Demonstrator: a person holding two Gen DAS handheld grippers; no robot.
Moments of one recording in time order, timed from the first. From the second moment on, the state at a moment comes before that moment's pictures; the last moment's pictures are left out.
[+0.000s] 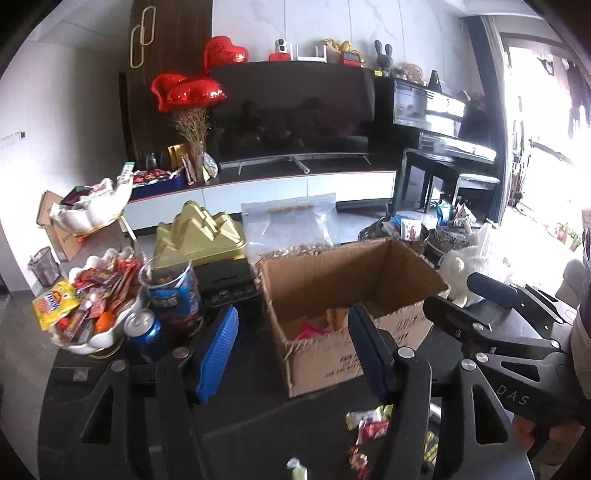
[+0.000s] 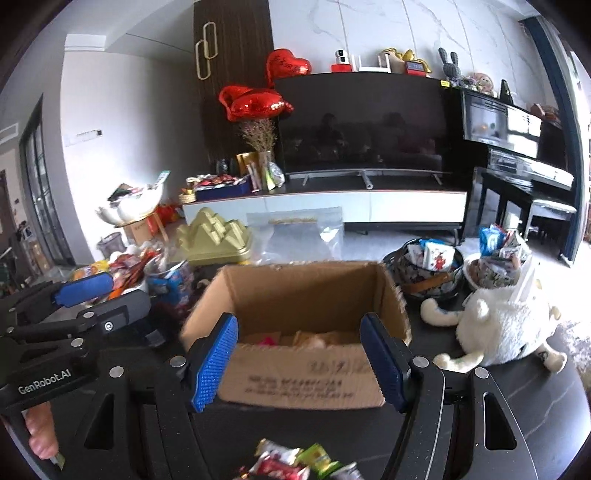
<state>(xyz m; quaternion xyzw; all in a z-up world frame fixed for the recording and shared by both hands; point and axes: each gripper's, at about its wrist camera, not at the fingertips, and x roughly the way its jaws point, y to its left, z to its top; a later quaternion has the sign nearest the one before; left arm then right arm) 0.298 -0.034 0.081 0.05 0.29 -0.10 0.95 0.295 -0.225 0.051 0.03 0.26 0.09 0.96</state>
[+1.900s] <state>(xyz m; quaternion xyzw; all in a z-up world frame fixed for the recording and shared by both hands) 0.253 -0.013 -0.118 0.03 0.46 -0.16 0.87 0.252 -0.169 -0.137 0.05 0.46 0.19 0.87</state>
